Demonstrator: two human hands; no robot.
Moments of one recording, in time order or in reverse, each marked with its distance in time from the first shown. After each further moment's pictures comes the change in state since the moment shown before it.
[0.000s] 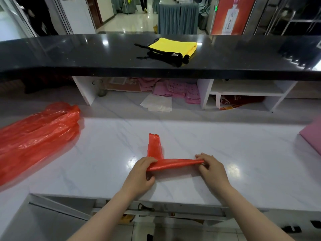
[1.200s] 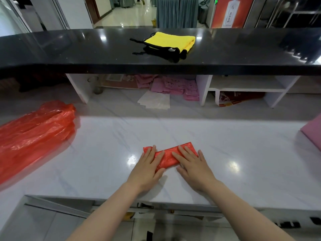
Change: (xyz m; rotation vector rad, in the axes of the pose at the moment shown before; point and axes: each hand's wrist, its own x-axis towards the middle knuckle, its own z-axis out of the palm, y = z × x) left_hand 0.030 0.006 0.021 0.391 -0.222 0.024; right_hand 0.017 -0.004 0.034 -0.642 -0.356 -0.289
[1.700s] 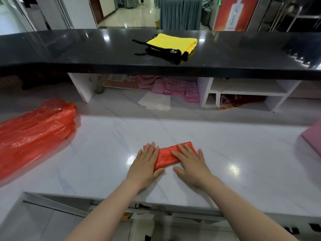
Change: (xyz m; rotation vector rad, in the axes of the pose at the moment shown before) left_hand 0.007 0.000 -0.003 0.127 0.063 -0.056; right_hand 0.010 -0.003 -0.016 0.028 -0.033 0.027
